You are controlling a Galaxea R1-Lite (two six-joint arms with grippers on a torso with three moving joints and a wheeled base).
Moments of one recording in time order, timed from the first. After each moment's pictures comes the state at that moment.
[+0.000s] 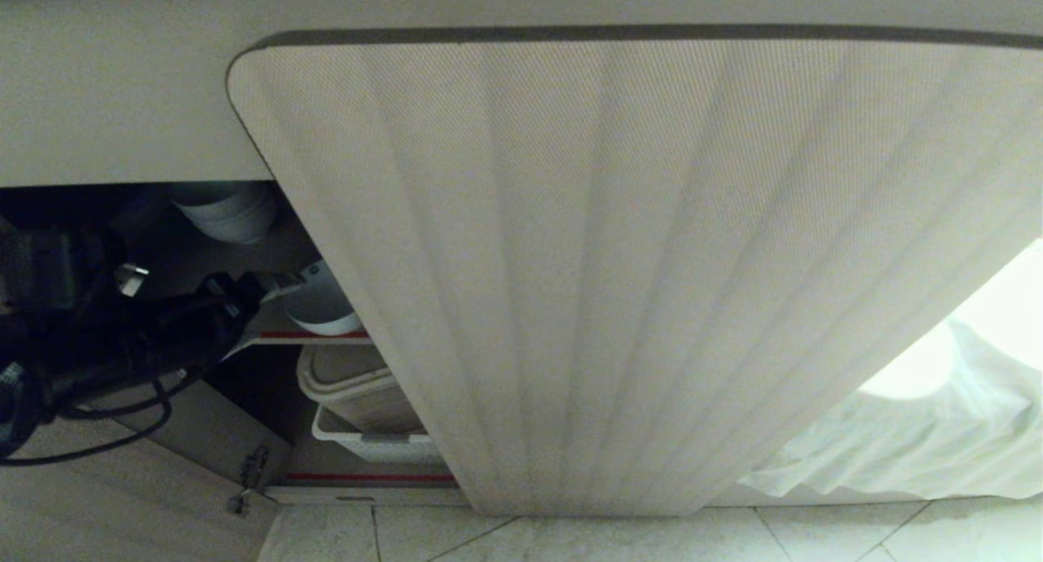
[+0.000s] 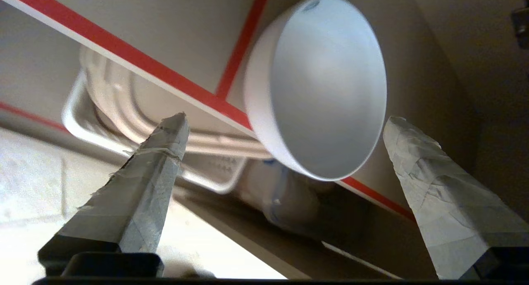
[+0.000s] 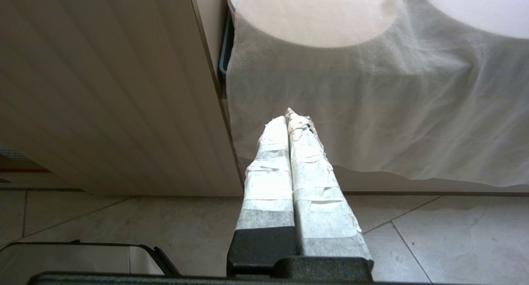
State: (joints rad) left arm 0.11 1.60 -0.67 -0.52 -0.29 -0.74; right arm 0.00 0.00 0.00 0.00 -0.01 0.01
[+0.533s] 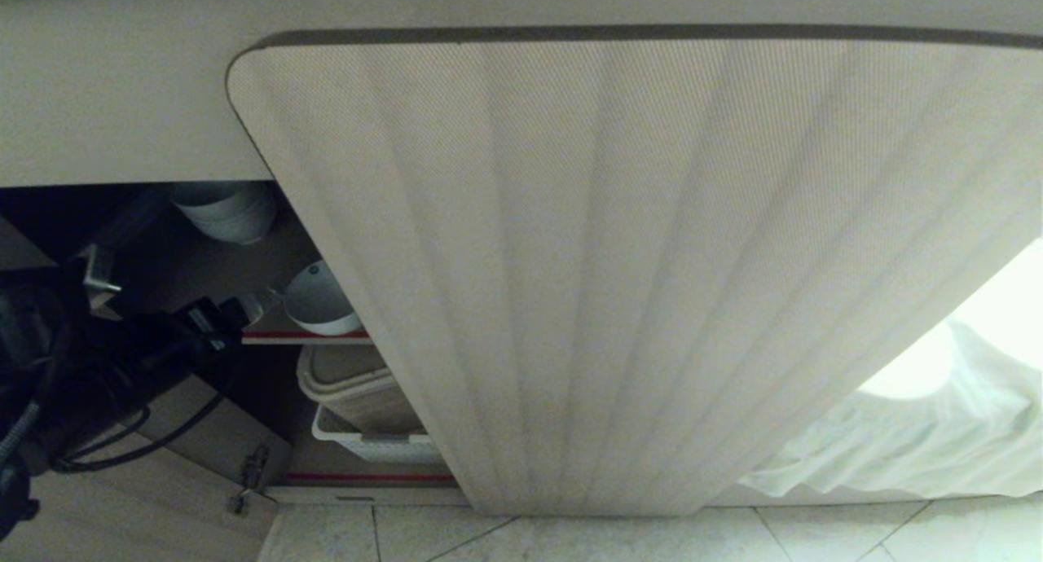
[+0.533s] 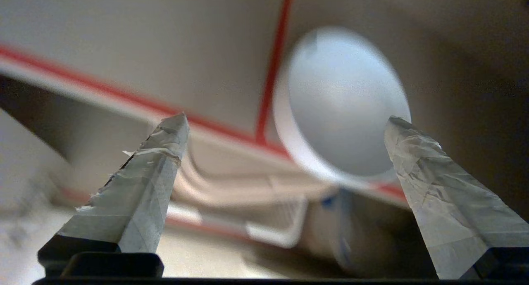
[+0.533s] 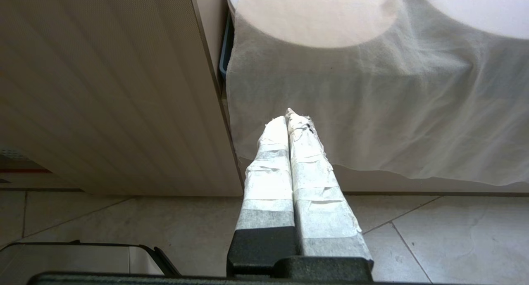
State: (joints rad) left arm 0.12 1.57 -0.43 -0.93 -0.17 -0.48; right arm 0.00 0.00 0.00 0.00 -0.01 0.01
